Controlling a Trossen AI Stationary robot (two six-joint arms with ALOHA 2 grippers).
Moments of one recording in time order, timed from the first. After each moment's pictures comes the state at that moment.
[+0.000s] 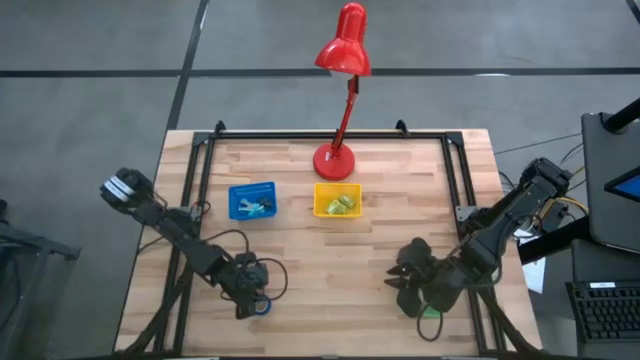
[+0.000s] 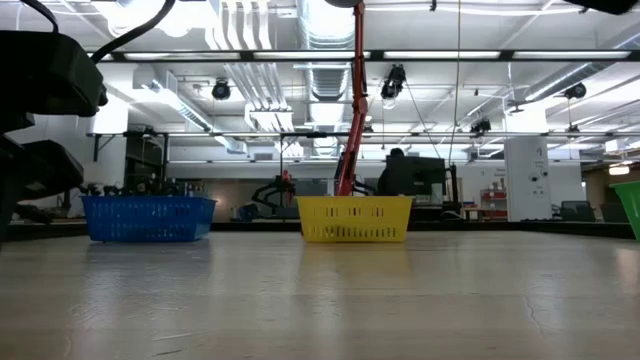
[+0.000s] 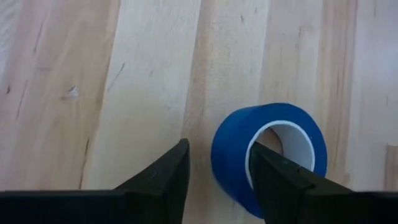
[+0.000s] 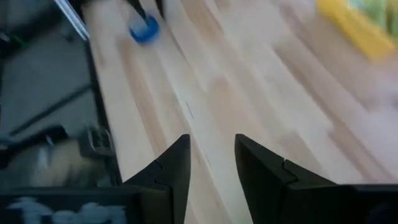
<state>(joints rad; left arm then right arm) -0.68 1.47 0.65 -0.21 -0.10 -0.87 0.75 1.37 1.12 -0.72 0.50 1.17</state>
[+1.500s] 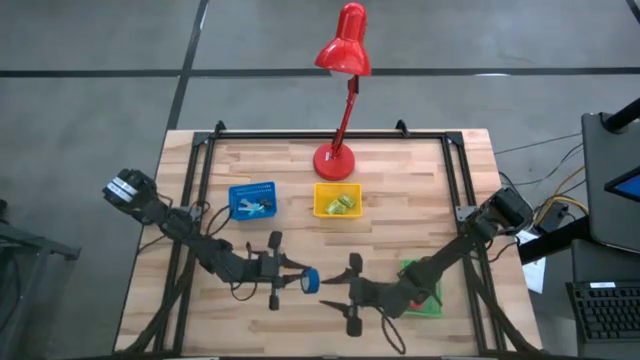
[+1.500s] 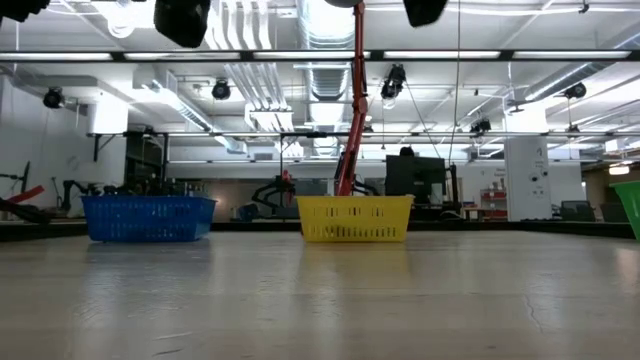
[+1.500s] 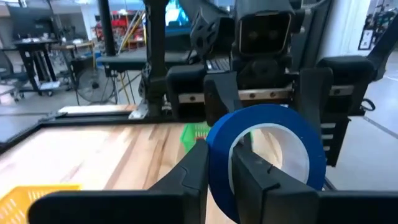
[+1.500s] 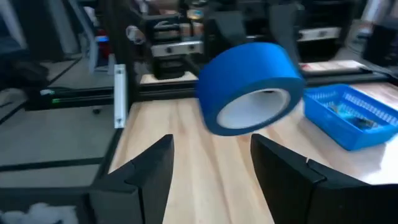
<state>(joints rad) -0.60 1.49 0.65 0.86 -0.60 -0.01 0.63 1.83 1.07 0.51 0.67 0.26</state>
